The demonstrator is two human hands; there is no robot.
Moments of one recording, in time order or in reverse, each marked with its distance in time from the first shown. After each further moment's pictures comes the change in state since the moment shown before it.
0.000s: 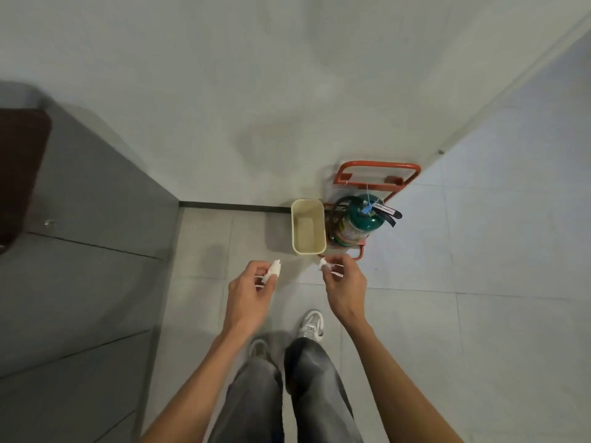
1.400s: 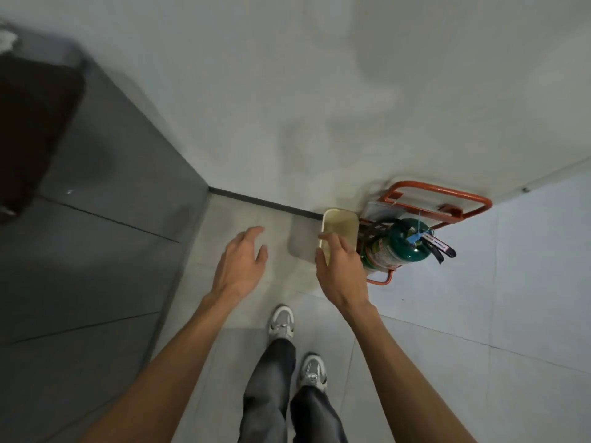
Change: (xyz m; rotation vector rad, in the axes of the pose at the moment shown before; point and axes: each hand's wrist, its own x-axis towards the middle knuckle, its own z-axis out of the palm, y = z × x) left_hand 0.116 -0.044 -0.031 0.341 0.062 -0.034; right_hand 0.079 -0.057 0.077 -0.433 -0.279 -0.378
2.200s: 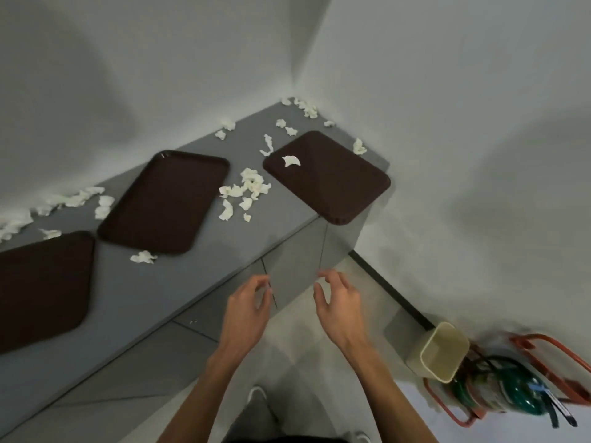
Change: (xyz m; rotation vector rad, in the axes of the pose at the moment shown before) left_hand -0.381 -0.182 -0.306 -0.326 0.697 -0.270; right_hand -0.256 -0.412 0.043 0.049 -0.248 -0.634
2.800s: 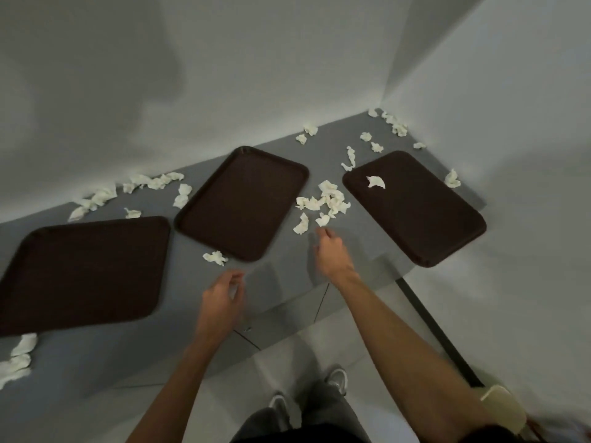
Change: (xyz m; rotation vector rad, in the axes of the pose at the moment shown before) left_hand 0.070 -0.172 -0.140 0.048 0.233 -0.238; right_hand 0.211 -0.122 0.184 -0.345 -0.374 -0.108
